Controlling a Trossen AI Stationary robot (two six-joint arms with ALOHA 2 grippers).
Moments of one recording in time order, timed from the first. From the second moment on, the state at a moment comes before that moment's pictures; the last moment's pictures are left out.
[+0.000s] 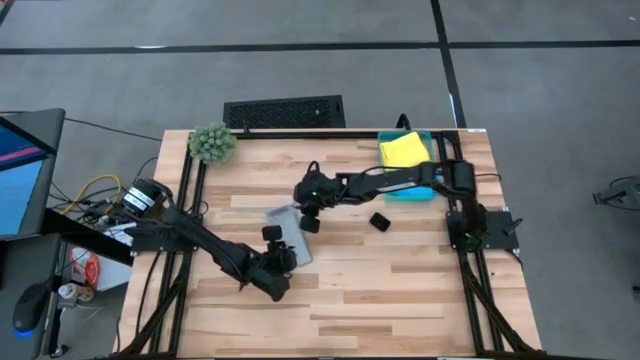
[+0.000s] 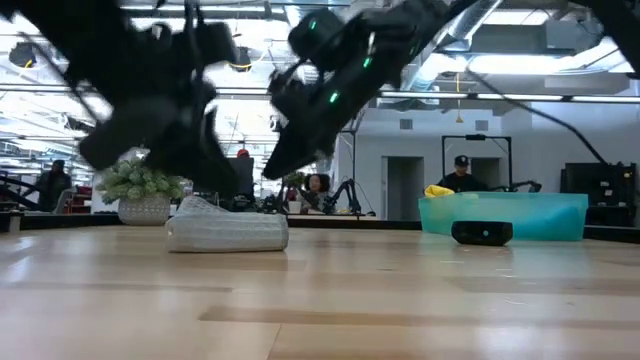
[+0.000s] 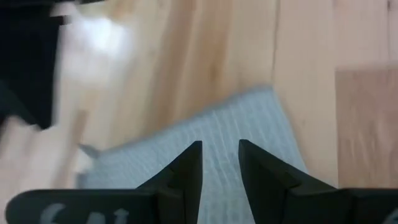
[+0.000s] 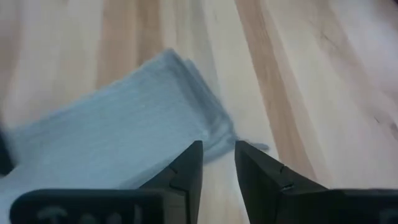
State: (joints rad) left arm -0.50 1.74 0.90 -0.29 -0.72 -0.36; right arm -0.09 2.05 1.43 -0.15 0.02 -0.04
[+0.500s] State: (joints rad) left arm -0.51 1.37 0.93 -0.91 -0.90 -1.14; right arm 0.18 1.71 1.02 -0.13 0.06 0.34
